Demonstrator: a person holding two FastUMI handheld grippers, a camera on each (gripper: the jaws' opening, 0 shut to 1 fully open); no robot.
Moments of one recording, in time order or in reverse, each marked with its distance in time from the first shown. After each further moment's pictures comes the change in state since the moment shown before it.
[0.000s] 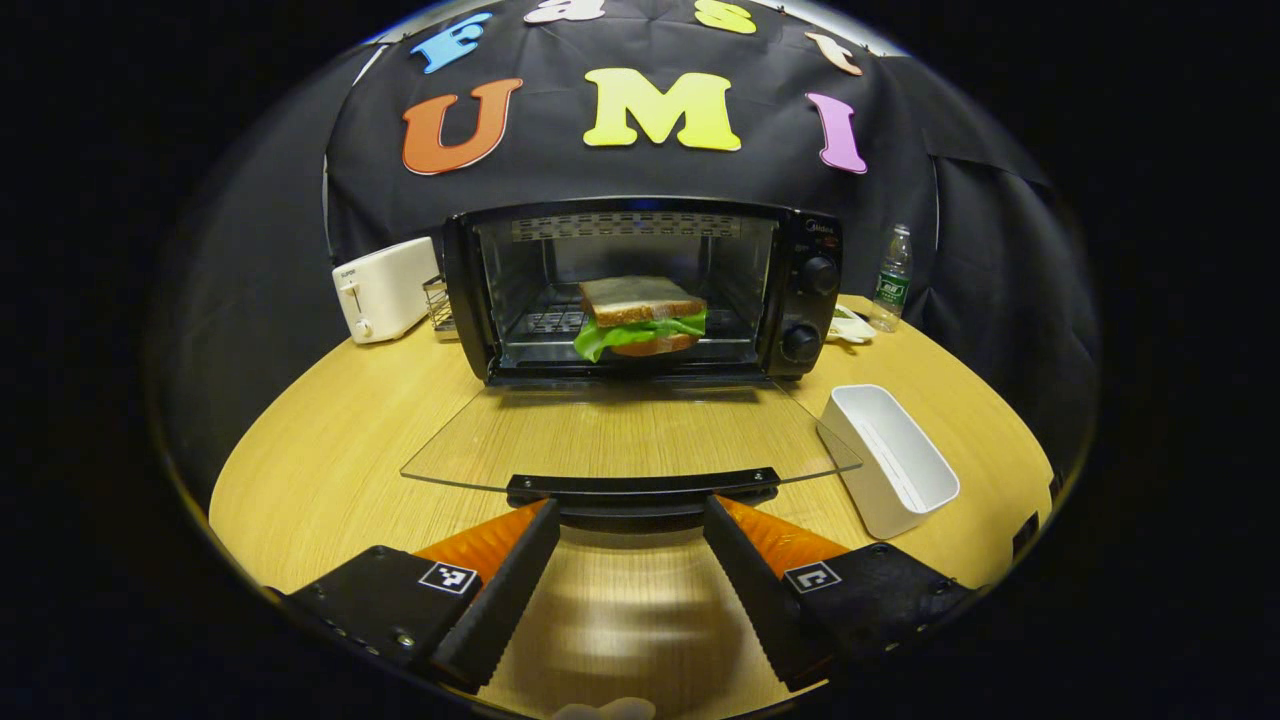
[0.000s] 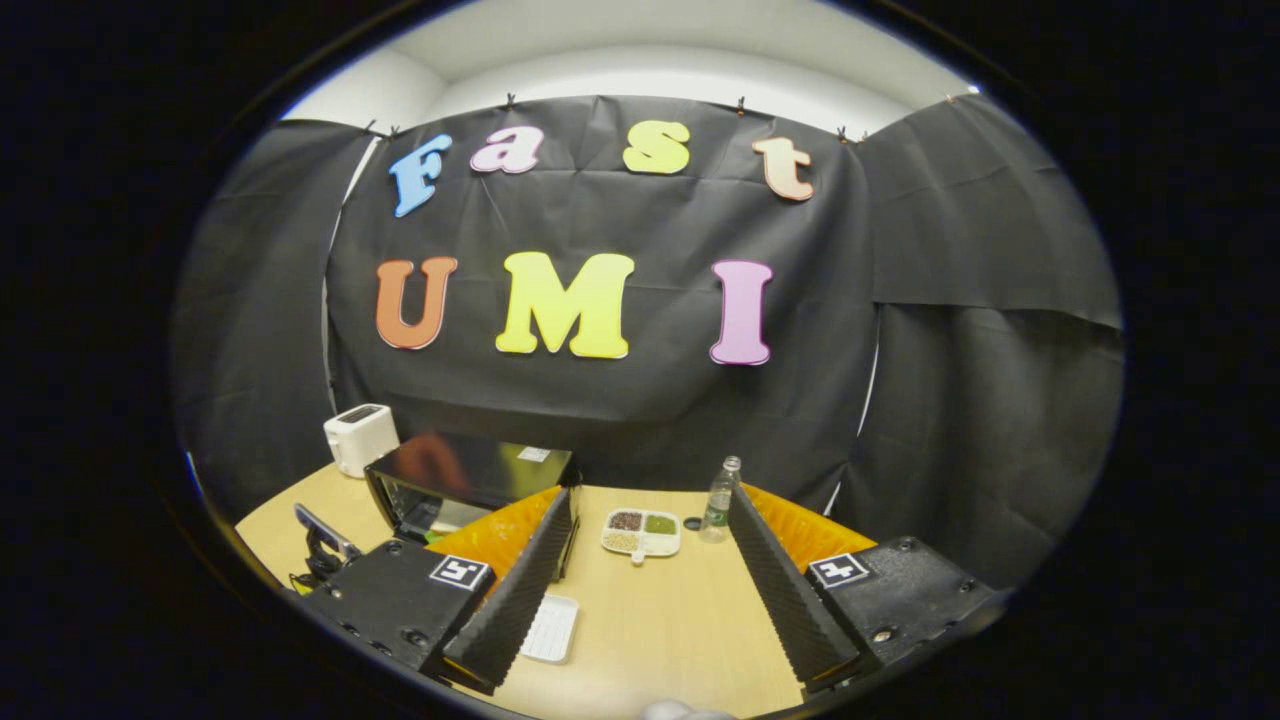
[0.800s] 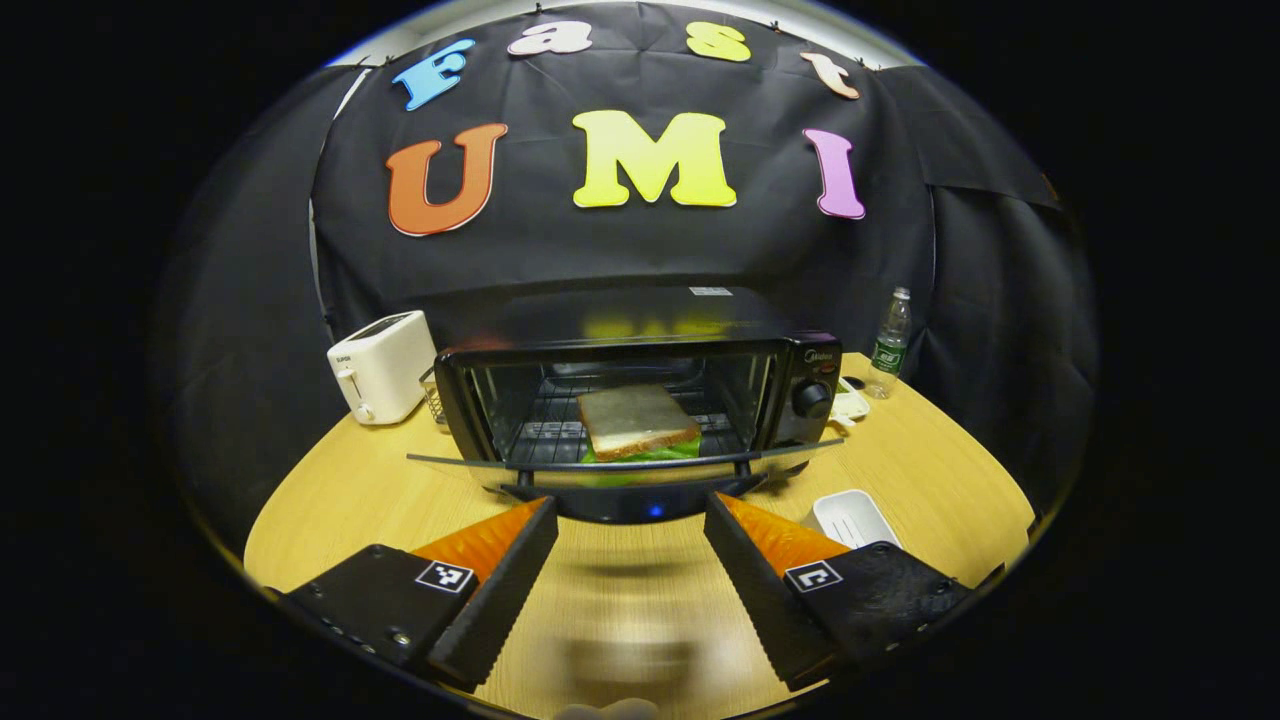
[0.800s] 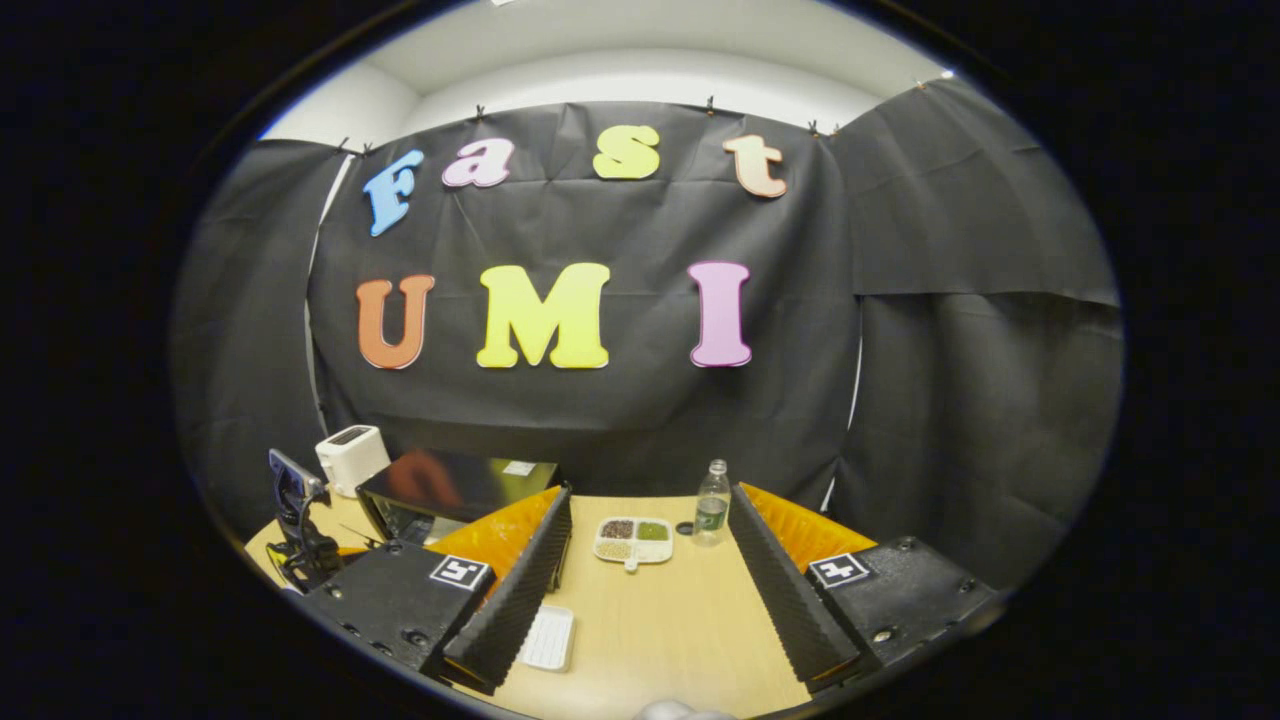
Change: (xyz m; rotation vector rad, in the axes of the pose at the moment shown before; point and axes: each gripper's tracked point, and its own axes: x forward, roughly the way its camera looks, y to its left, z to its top) left arm 0.002 0.000 0.116 0.050 -0.131 0.001; right arm 0.003 -0.028 0.011 0.059 -0.019 -0.038
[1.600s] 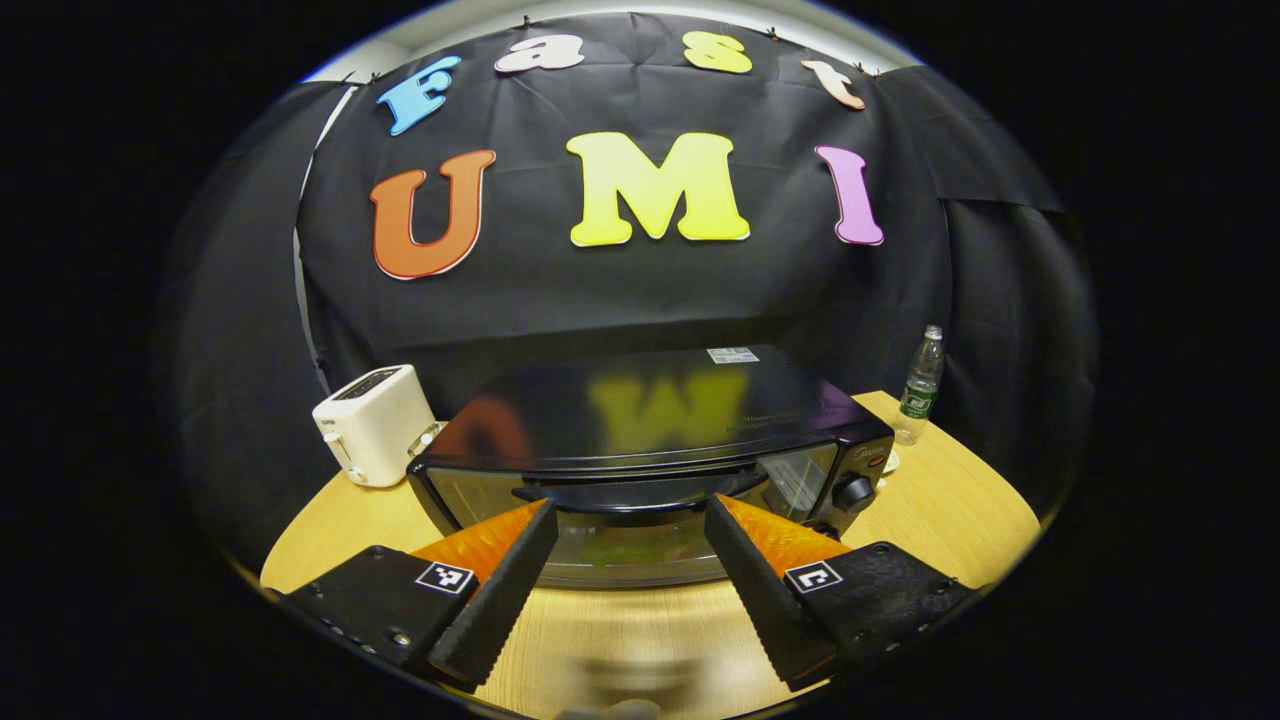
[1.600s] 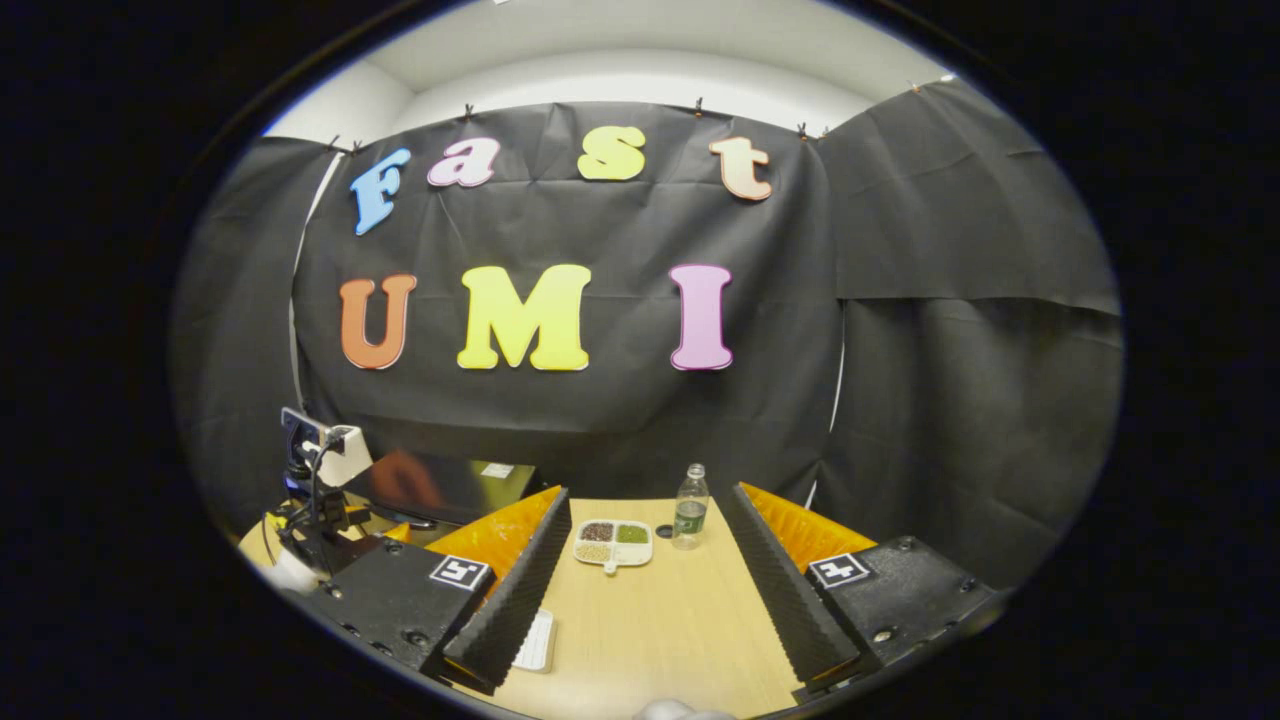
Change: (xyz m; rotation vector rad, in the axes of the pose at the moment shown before) left arm 0.049 0.014 0.052 0.010 -0.069 0.027; right arm 0.001 -0.017 0.004 -0.011 0.007 -0.042
